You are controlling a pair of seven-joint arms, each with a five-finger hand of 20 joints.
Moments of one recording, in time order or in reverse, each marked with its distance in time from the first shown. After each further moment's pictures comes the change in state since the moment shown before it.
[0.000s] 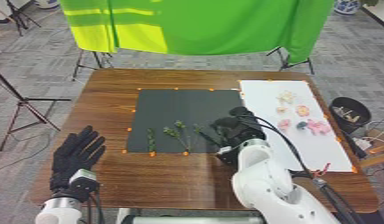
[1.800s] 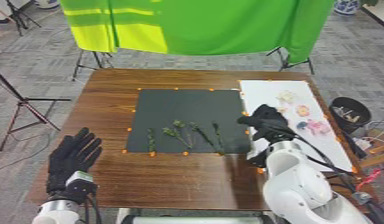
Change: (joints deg) left arm 1.1 -0.4 -0.8 0.0 -0.5 0.0 1.2; right arm -8.5 8.4 10.4 -8.1 -9.3 -9.7 -4.4
